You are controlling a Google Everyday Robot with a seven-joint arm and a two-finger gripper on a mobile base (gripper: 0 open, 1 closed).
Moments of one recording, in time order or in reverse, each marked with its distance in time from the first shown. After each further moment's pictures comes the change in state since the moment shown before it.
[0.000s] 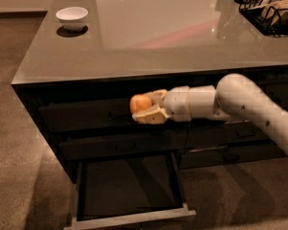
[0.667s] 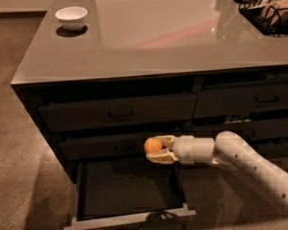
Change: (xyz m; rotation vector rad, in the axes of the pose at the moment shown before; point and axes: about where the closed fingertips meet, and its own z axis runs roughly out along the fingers) arm 0.201 0.002 0.034 -0.004 -0.027 0.120
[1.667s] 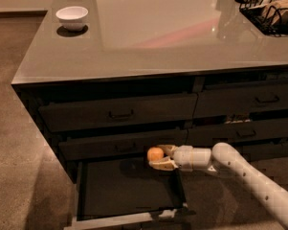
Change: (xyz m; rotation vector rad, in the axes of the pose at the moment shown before) arm 0.082 -0.029 0.021 -0.018 -0.038 0.015
